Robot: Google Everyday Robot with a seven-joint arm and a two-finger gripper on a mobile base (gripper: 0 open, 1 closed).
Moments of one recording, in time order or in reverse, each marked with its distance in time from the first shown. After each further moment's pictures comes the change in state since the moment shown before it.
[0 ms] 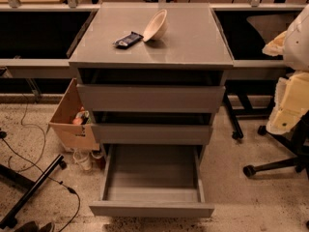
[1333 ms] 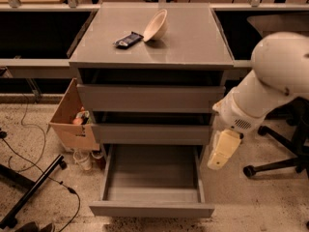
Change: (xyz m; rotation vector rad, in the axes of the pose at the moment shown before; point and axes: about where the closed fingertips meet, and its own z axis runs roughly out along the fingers) arm -0.021 0.026 0.187 -0.161 -0.098 0.050
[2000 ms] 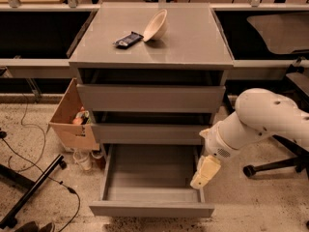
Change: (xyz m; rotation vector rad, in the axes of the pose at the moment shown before) arm 0.008 0.015 0.119 -0.082 -0.134 0.069
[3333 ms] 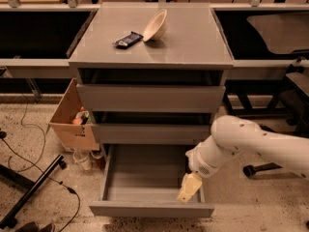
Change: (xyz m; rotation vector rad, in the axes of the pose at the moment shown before) arm 0.019 0.012 0.102 -0.103 0.006 0.036
